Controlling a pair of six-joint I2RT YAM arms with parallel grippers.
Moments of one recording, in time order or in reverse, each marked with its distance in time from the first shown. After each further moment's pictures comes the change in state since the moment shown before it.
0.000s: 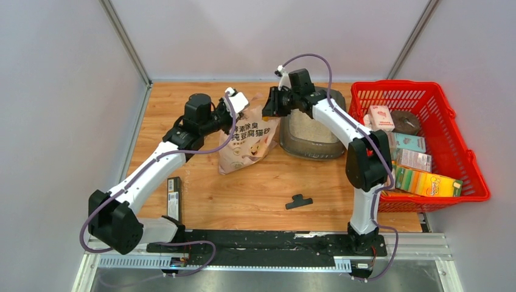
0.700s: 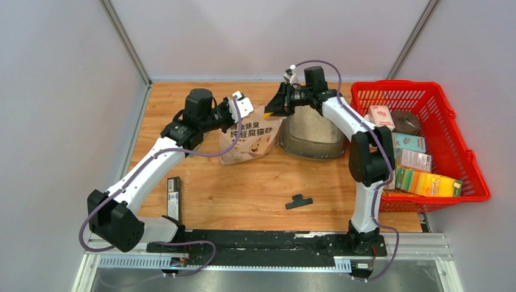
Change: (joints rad) left arm -0.004 0.017 0.103 -0.178 0.030 0.228; right arm -0.138 0.067 -0.021 0.161 -0.534 0.361
